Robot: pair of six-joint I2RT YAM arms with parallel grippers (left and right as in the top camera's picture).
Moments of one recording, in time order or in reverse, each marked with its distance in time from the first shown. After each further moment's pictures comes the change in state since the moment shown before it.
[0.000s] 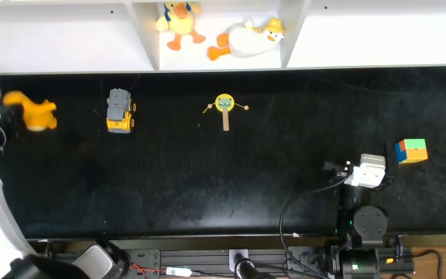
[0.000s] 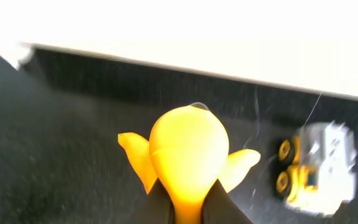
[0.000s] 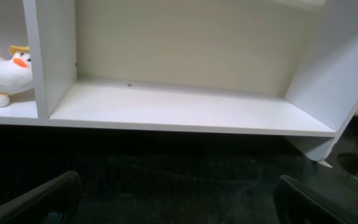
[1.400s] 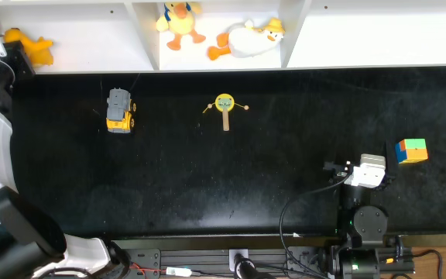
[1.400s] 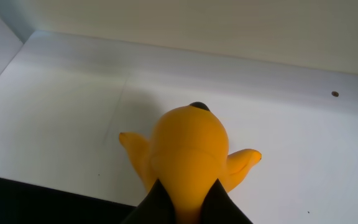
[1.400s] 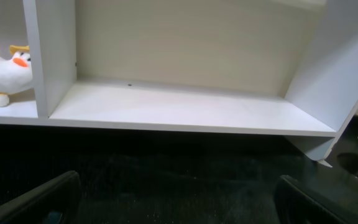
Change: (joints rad) left arm -0.202 0.339 0.188 0.396 -0.139 -0.189; right arm 0.000 0.000 0.000 0.000 0.000 0.000
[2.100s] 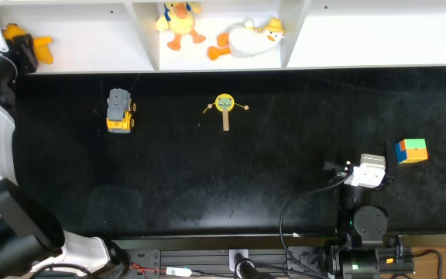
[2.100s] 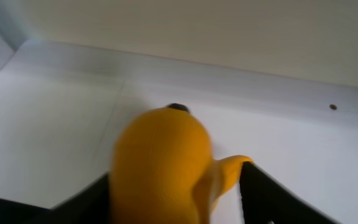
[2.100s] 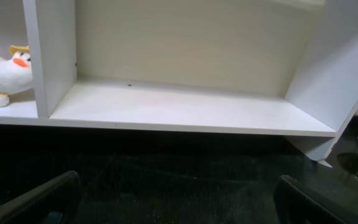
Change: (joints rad) left arm -0.017 0.035 0.011 0.053 0.000 -0.022; right arm 0.000 0.000 0.000 0.000 0.000 0.000
